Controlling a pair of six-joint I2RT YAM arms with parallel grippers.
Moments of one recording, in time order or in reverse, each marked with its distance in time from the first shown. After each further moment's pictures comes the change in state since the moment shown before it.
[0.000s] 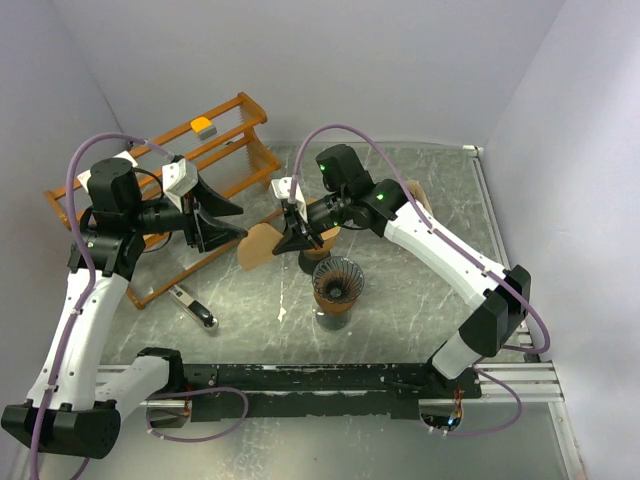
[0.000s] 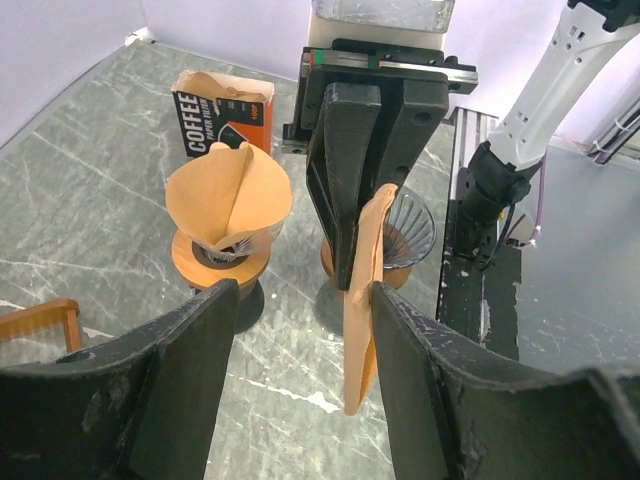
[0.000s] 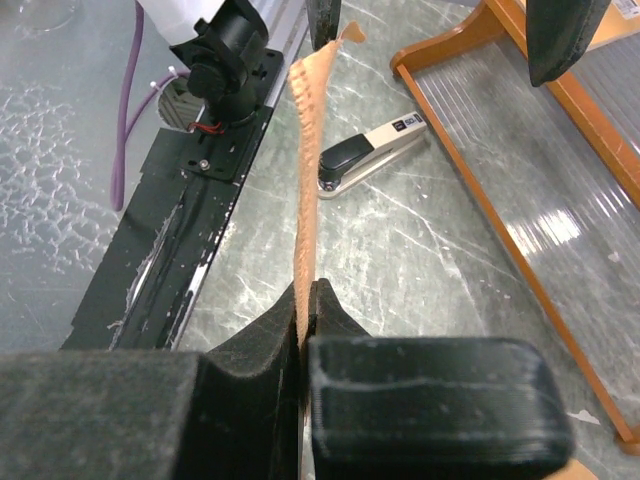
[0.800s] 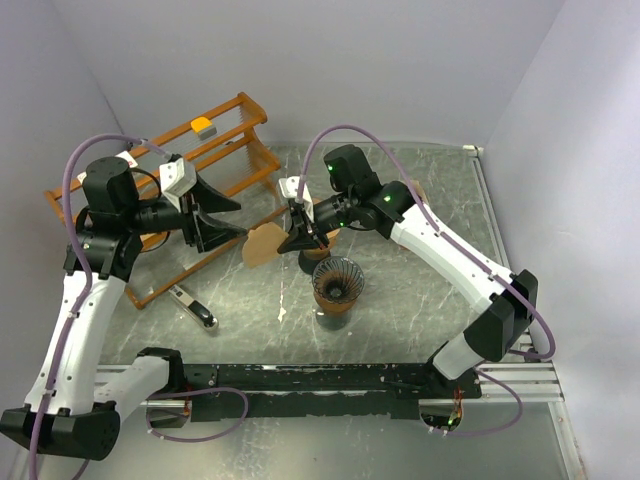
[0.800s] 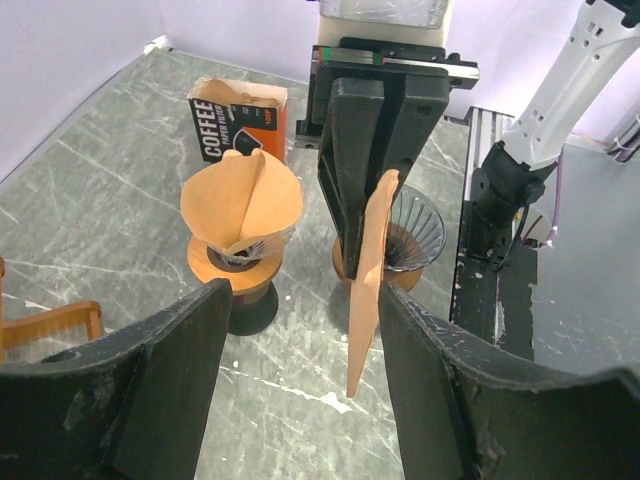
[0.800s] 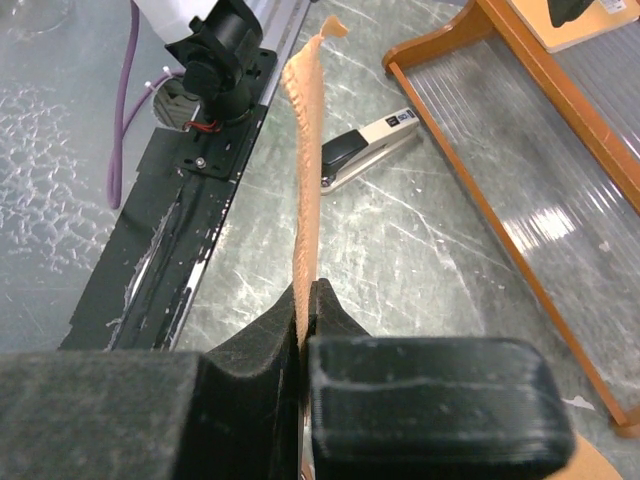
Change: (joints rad) left arm -0.004 -0.005 0.026 -0.020 -0.036 0.026; right arm -0.023 -0.038 -0.039 0.016 -0.002 0.005
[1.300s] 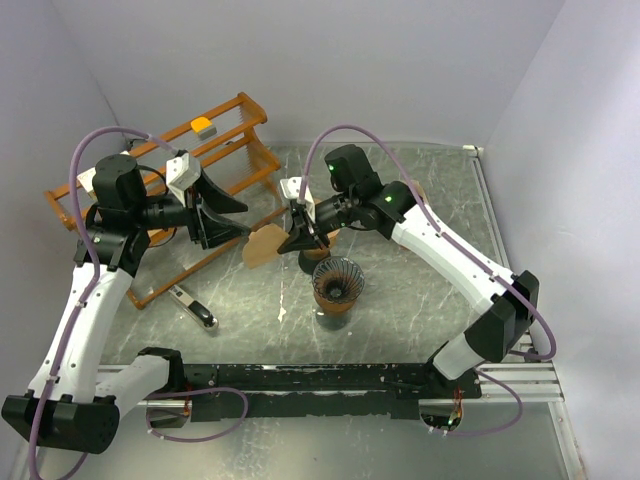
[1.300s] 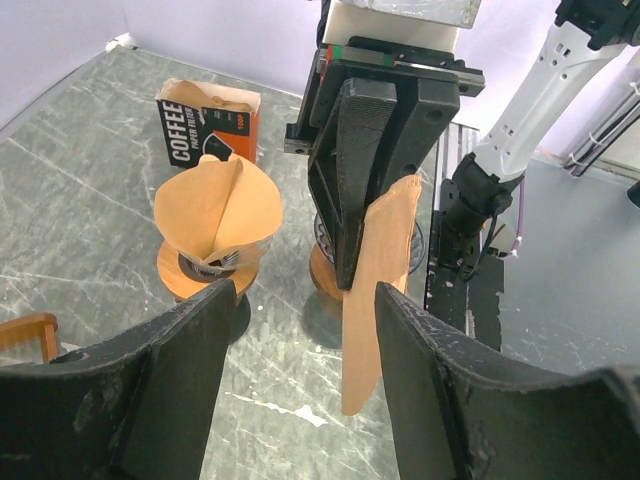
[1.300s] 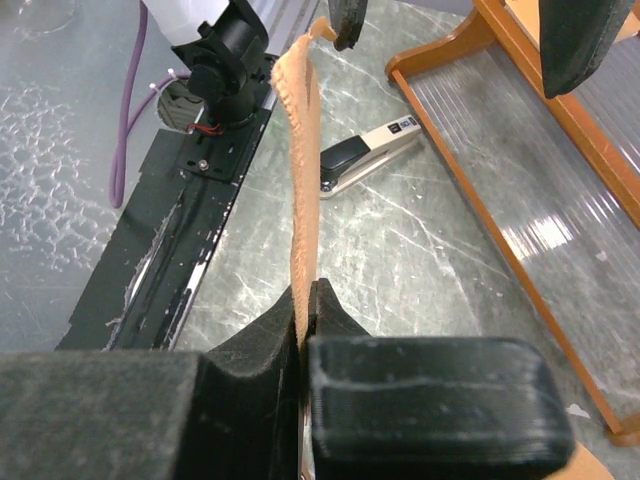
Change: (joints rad) left arm -0.016 0.034 -0.040 0.111 0.050 -0.116; right arm -0.001 -0.008 -0.003 0.000 -0.016 -0.016
